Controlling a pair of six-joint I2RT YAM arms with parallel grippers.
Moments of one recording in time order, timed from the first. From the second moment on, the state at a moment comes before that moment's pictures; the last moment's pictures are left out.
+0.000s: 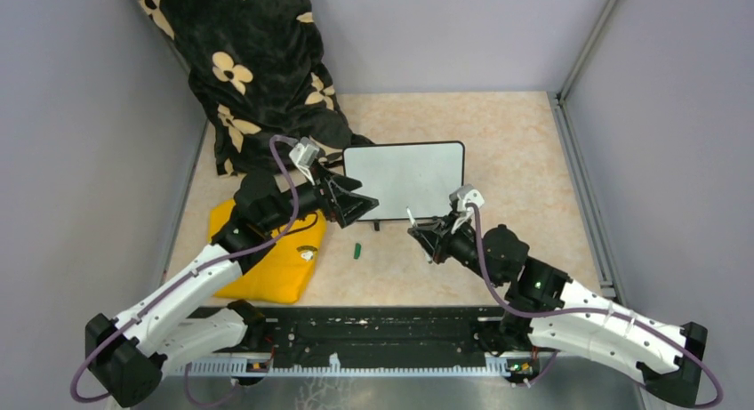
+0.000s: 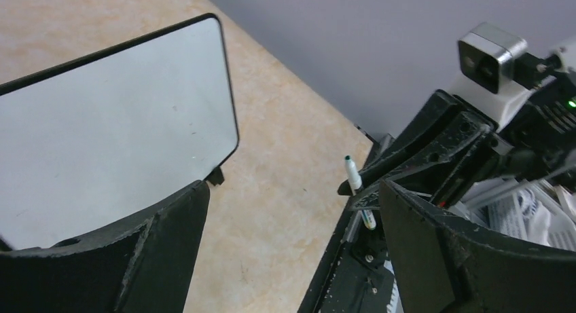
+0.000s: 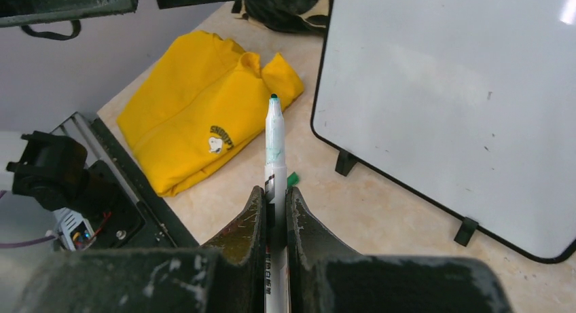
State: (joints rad) left arm -0.66 0.94 0.75 0.19 0.36 -0.52; right arm 1.04 0.56 0.53 -0.08 0.25 0.31
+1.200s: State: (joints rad) left arm -0.66 1.03 0.58 0.76 1.00 -0.70; right arm 1.04 0.74 0.65 0.06 -0.26 0.21
